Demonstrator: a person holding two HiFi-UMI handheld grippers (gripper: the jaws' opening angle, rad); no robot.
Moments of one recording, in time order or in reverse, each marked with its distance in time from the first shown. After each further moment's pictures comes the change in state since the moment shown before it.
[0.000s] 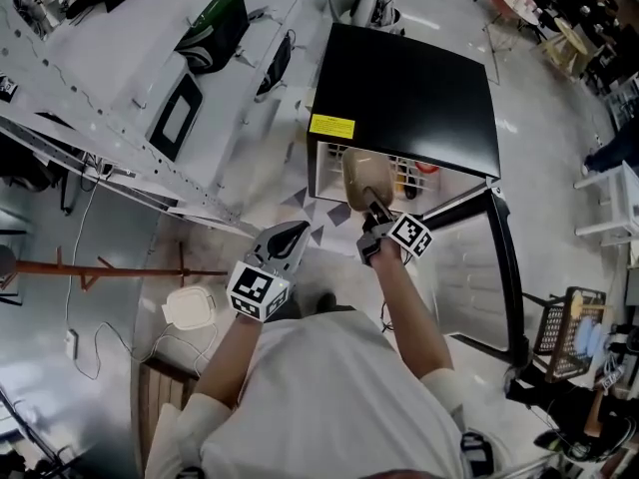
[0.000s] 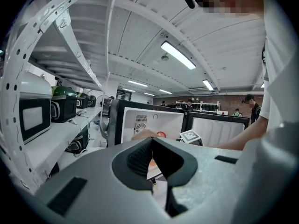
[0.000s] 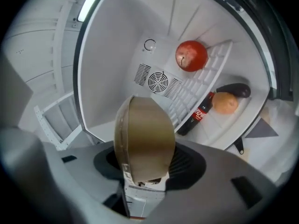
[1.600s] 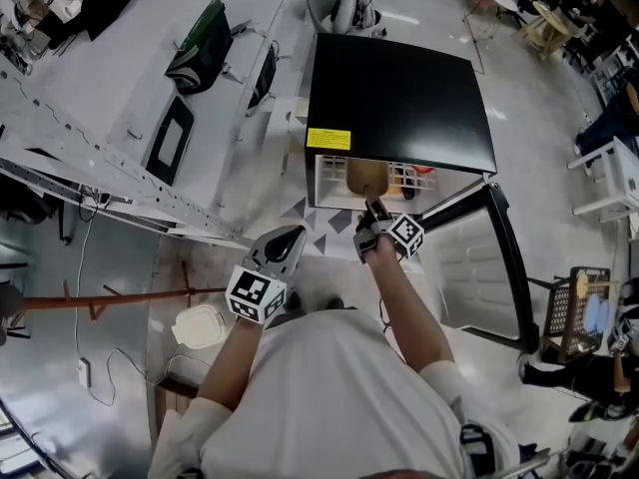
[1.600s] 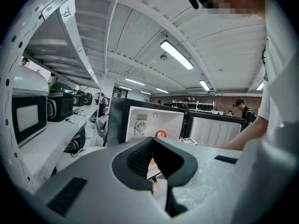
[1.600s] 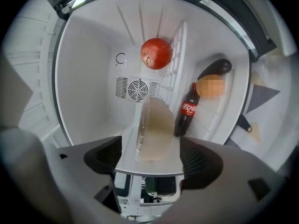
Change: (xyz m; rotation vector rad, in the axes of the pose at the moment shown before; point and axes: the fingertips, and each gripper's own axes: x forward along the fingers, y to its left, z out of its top) left arm 0.002 0.028 0.001 -0.005 0.017 -0.062; right arm 0.020 -0.036 0.000 0.291 -0.177 0.003
